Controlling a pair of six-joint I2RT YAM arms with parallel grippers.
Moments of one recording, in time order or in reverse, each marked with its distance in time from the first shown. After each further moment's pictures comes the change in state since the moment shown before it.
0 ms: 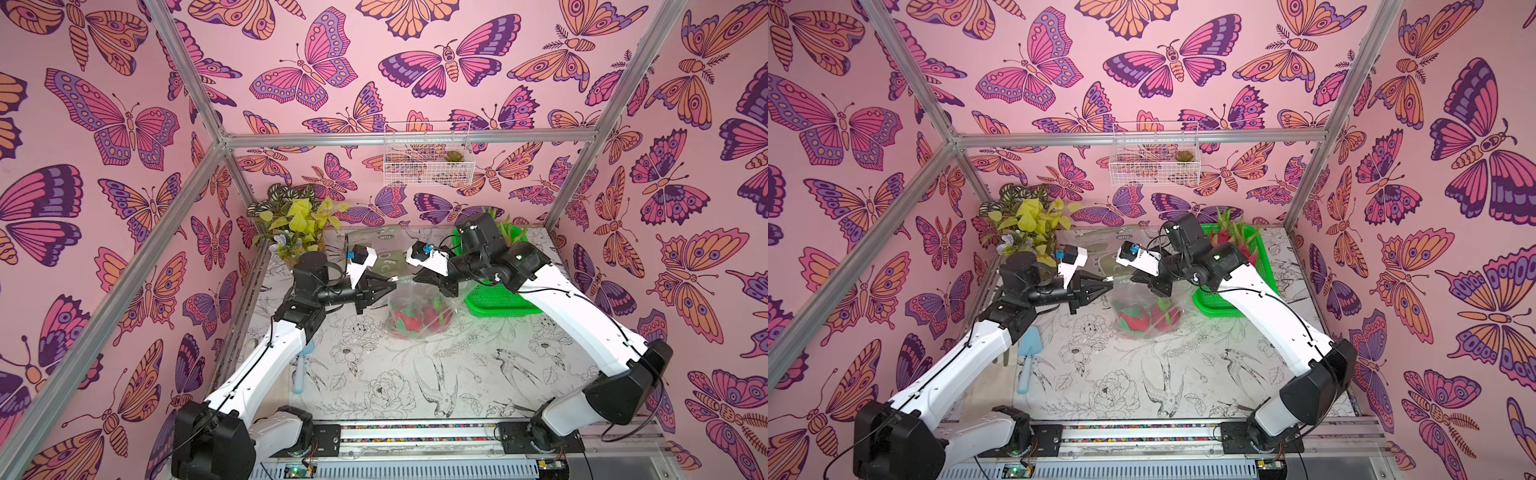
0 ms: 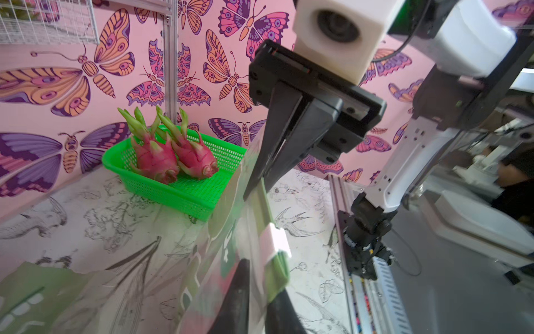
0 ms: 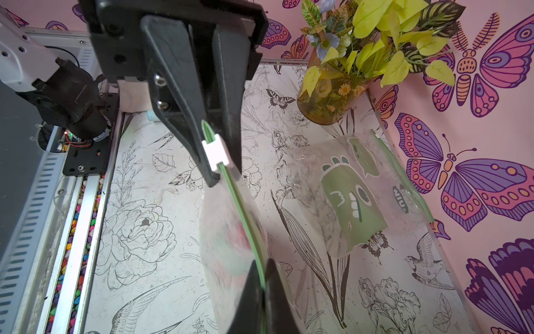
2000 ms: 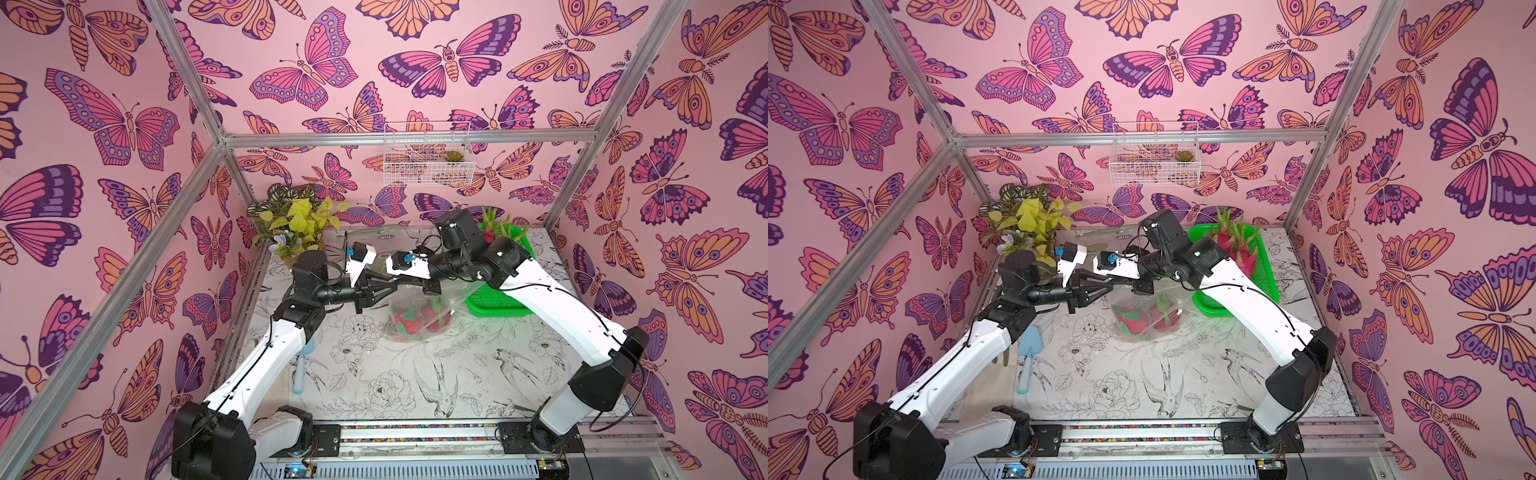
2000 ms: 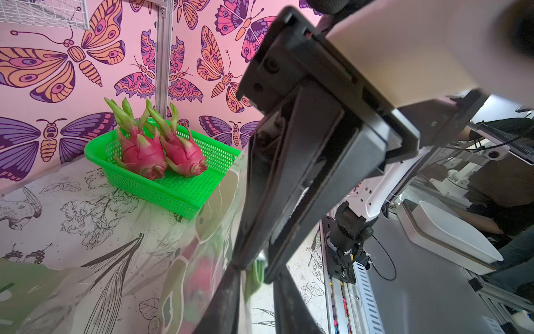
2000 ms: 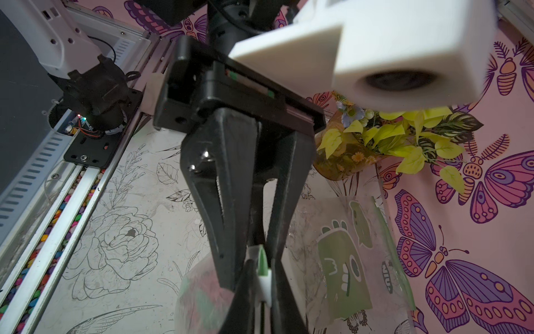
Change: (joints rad) left arm 0.000 0.000 0.019 -0.009 0.034 -0.090; right arm 0.099 0.105 0.137 0.006 -0.055 -0.191
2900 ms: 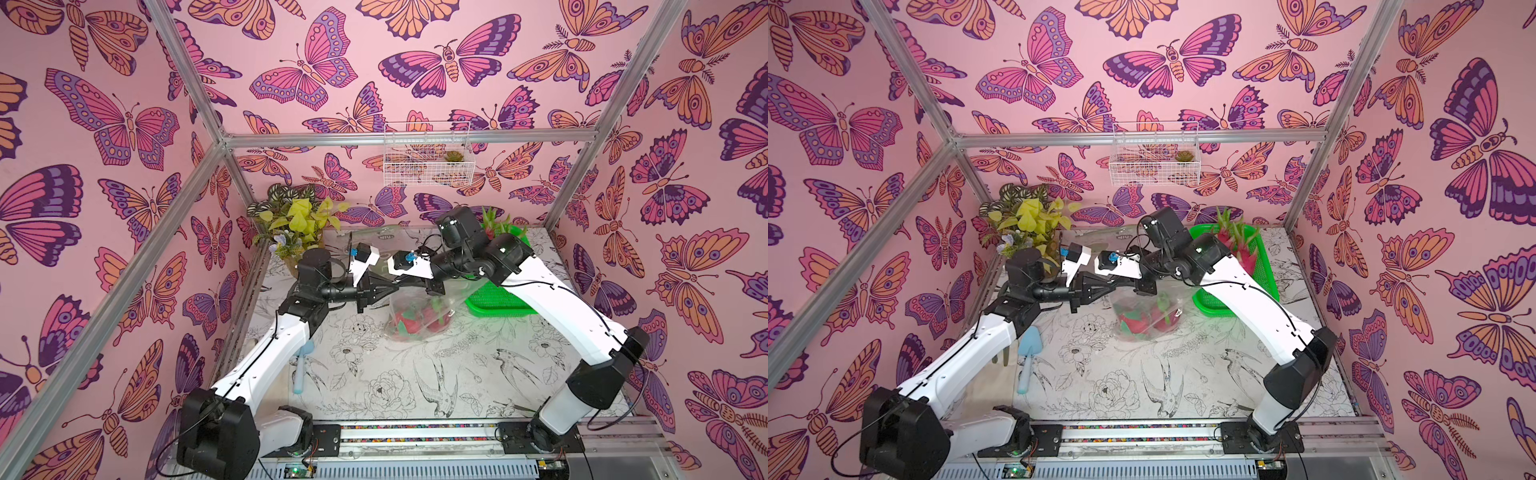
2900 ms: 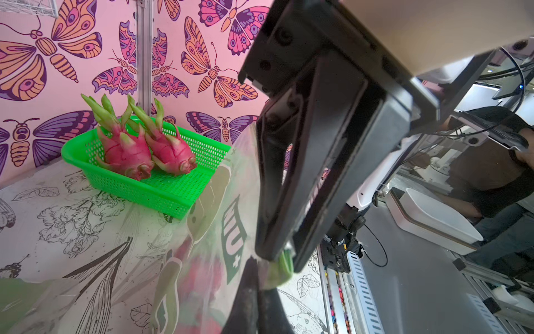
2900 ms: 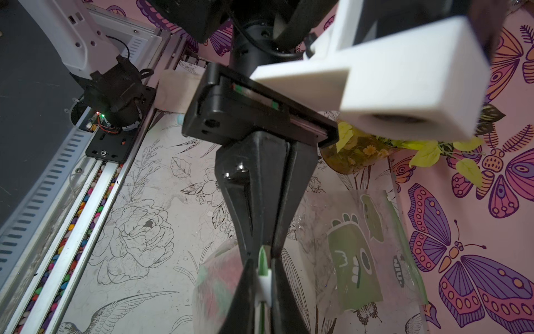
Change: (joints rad) left arm -0.001 0.063 0.013 0.014 0.067 0.041; right arm -0.003 0.016 0.063 -0.103 -0.008 -0.003
